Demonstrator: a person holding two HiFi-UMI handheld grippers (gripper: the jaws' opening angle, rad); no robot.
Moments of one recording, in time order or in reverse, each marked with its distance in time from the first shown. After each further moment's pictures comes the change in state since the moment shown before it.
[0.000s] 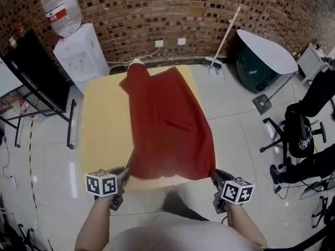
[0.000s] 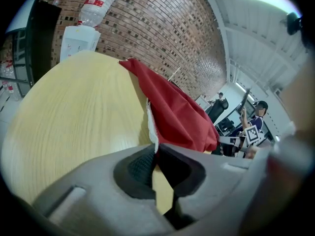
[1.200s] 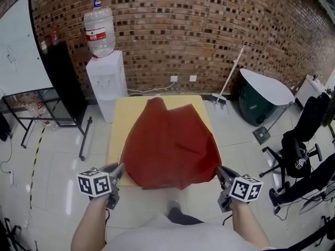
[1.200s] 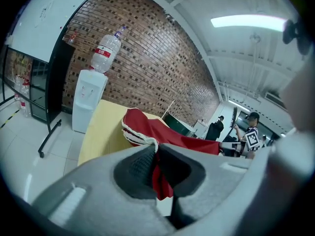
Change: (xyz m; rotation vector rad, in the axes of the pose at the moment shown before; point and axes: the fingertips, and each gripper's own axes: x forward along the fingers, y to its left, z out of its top) left arm -0.191 -0.014 0.027 0.079 -0.384 0.019; right arm -0.089 0.139 0.048 -0.130 -0.232 0.142
